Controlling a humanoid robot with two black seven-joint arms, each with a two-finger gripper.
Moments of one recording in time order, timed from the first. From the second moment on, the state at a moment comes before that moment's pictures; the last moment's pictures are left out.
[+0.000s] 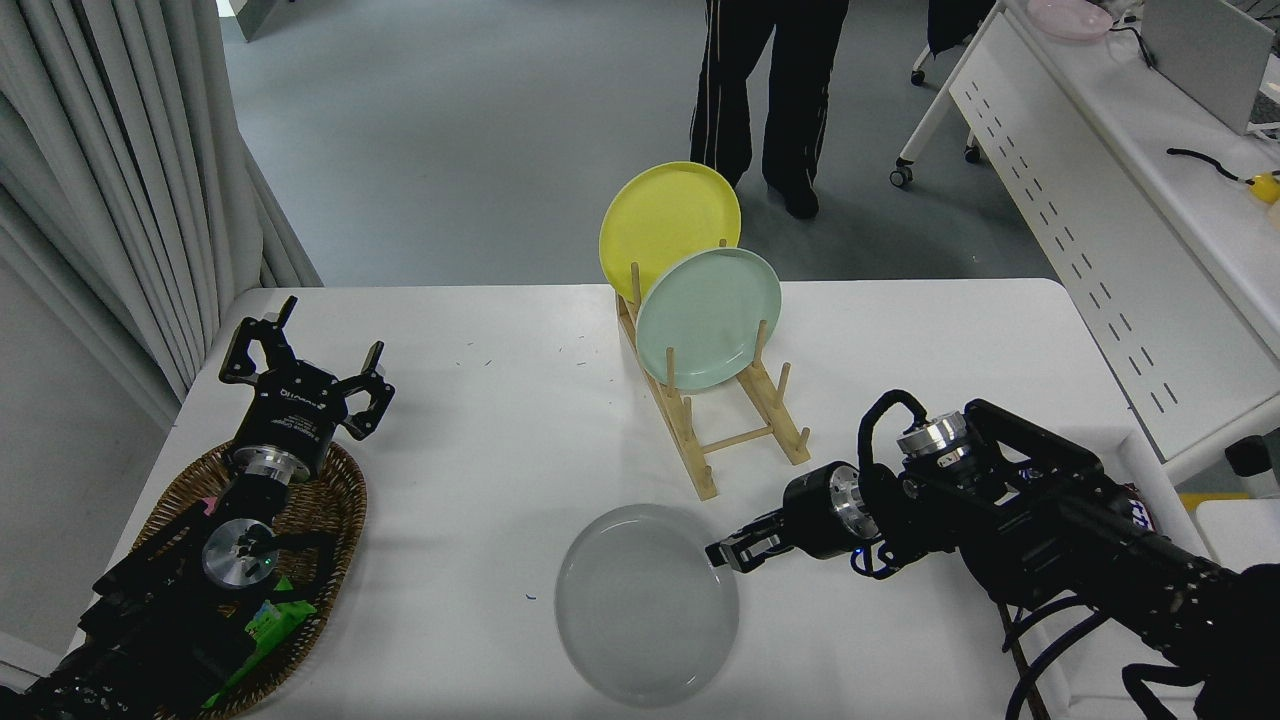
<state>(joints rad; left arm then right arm) -0.51 0.25 -1.06 -0.52 0.10 -0.57 -0.44 0.81 -0.16 0.47 0.80 0.99 -0.79 -0.52</state>
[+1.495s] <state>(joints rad) -0.51 0.25 -1.06 -0.52 0.10 -0.57 -0.44 0.80 -0.16 0.47 0.78 0.94 -0.79 -0.52</state>
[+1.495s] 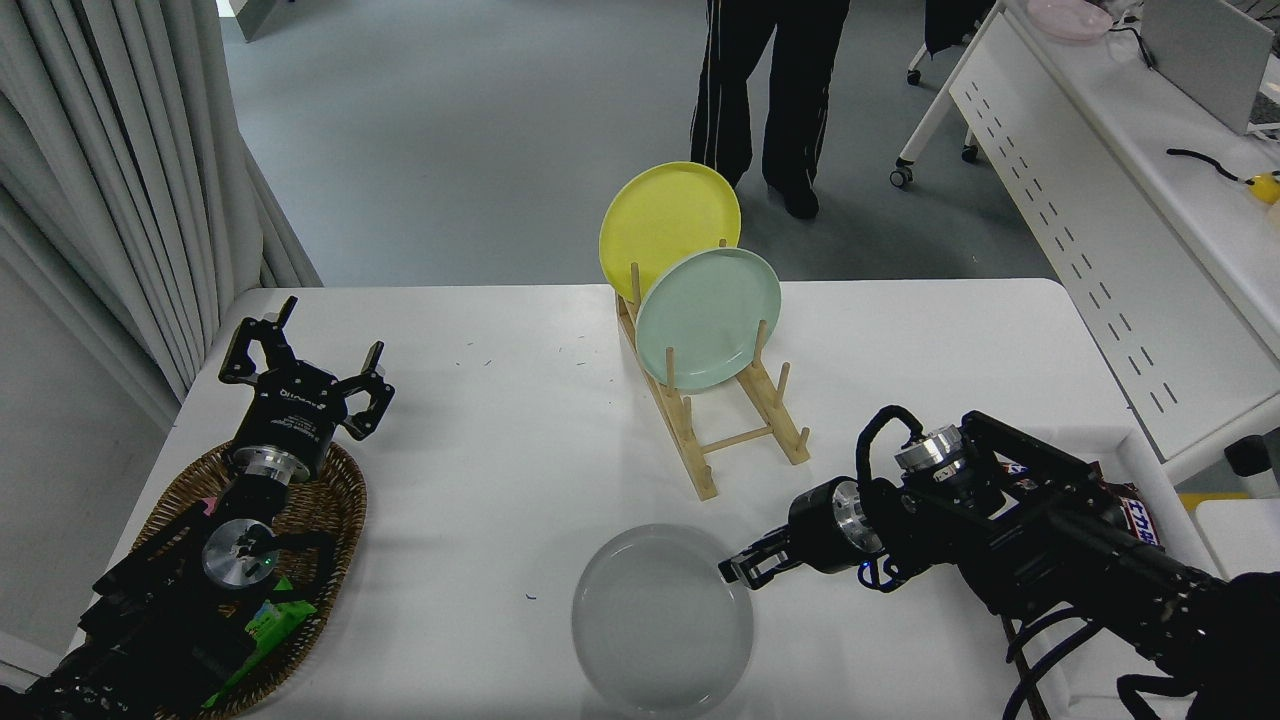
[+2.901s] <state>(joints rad) -0.51 0.25 -1.06 -0.52 0.10 -0.57 -0.44 0.80 -0.21 0.50 0.93 0.90 -0.09 -0.65</state>
